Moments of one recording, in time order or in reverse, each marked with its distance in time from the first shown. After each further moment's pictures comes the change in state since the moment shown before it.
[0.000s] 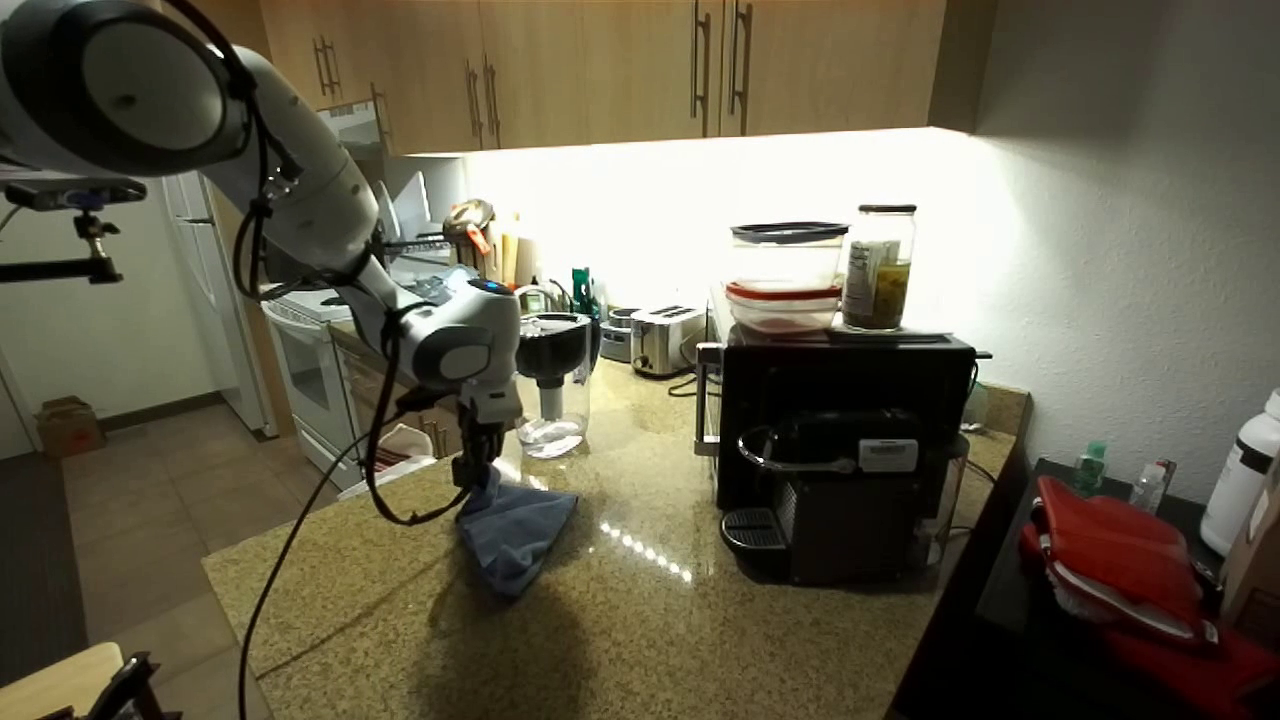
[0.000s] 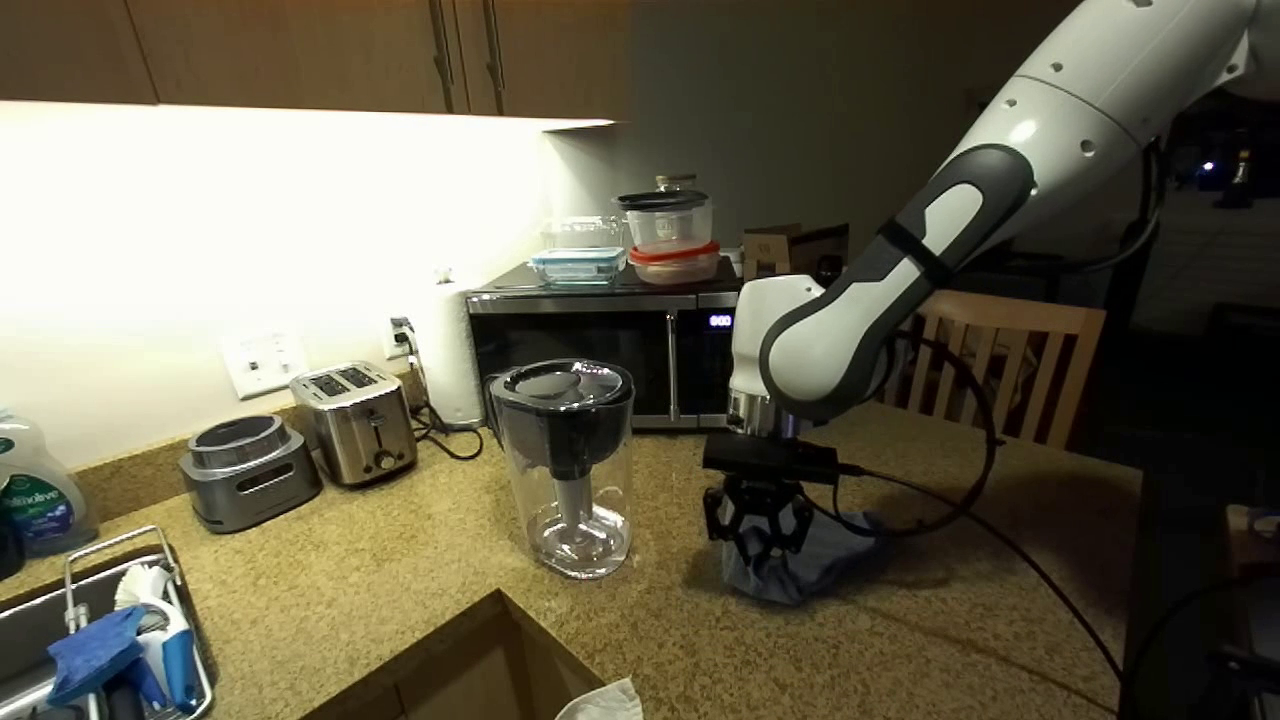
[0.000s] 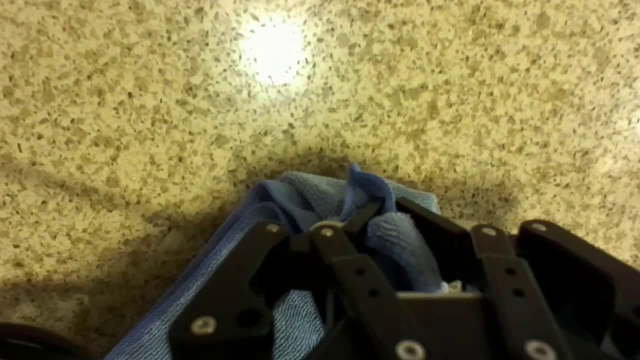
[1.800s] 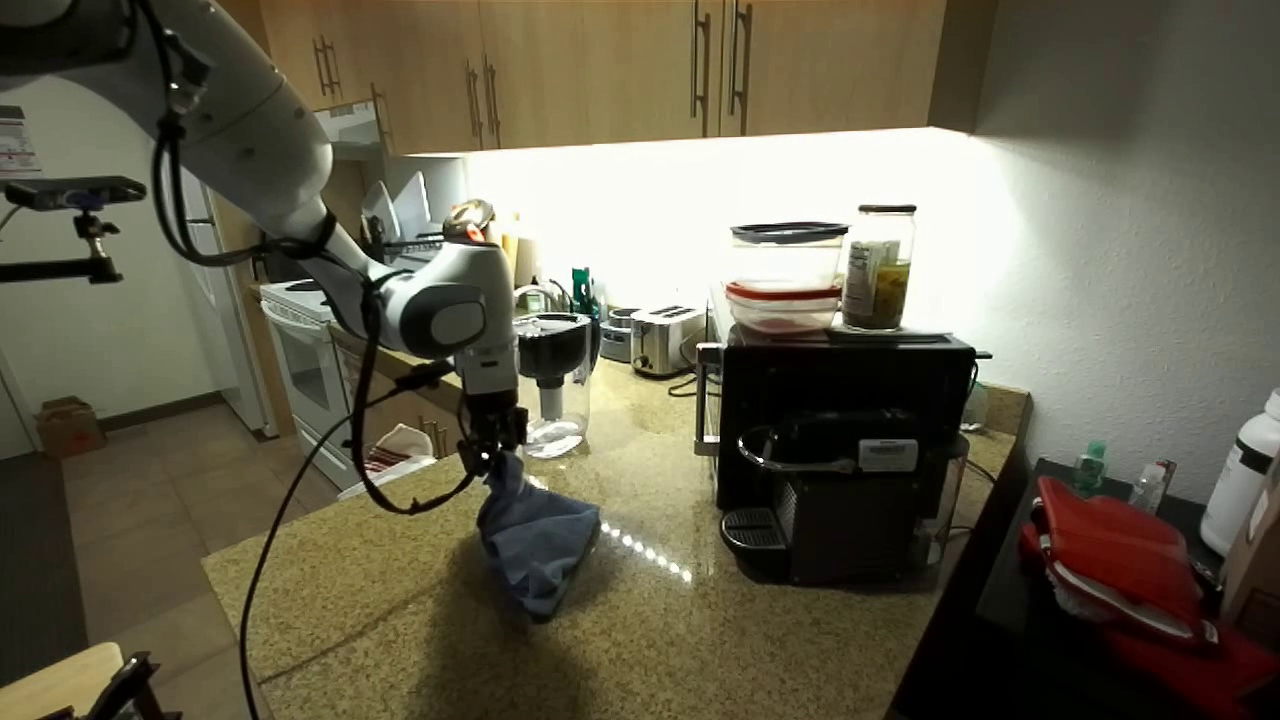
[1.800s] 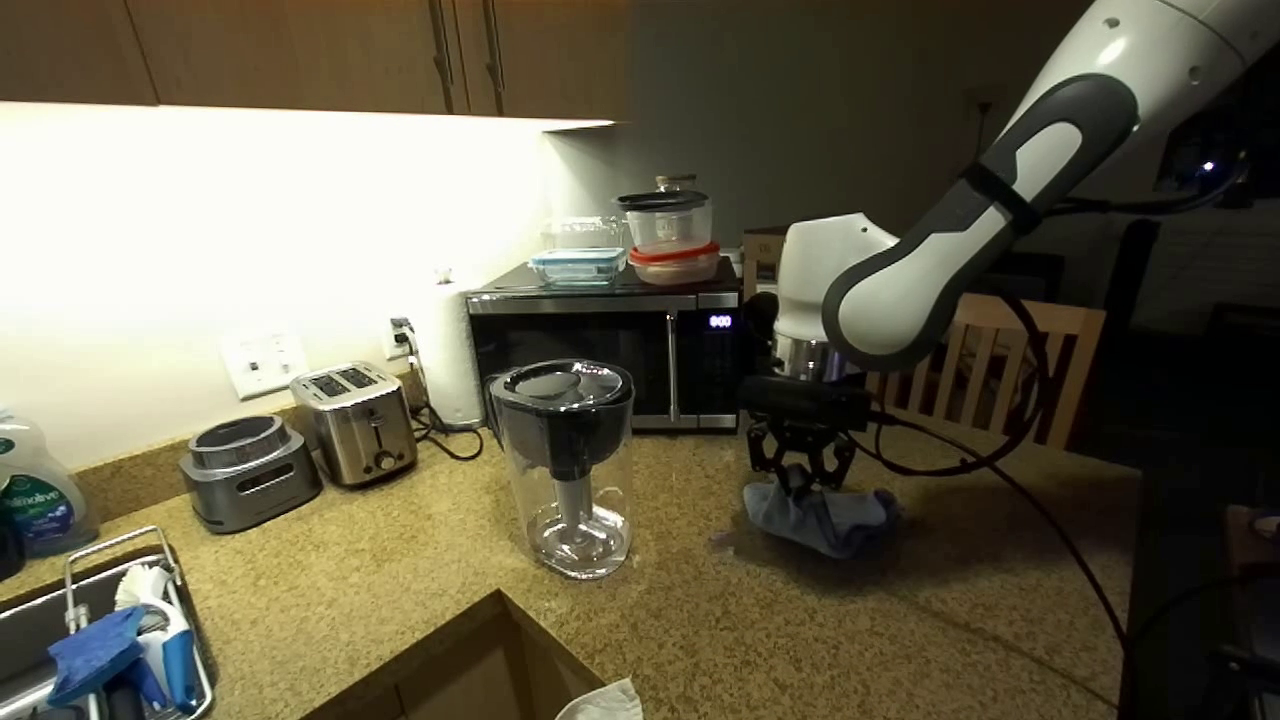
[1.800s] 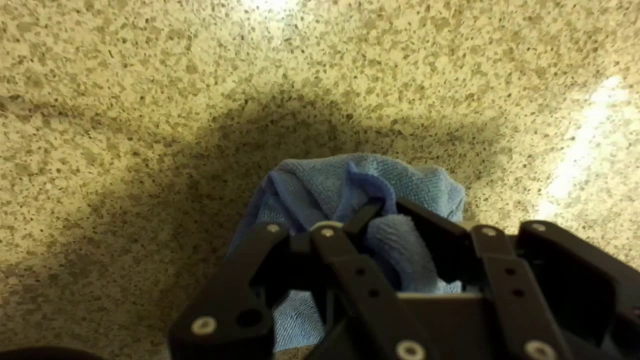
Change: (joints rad) arm 0.073 -0.216 -0.162 -0.188 -0.167 0.026 0.277
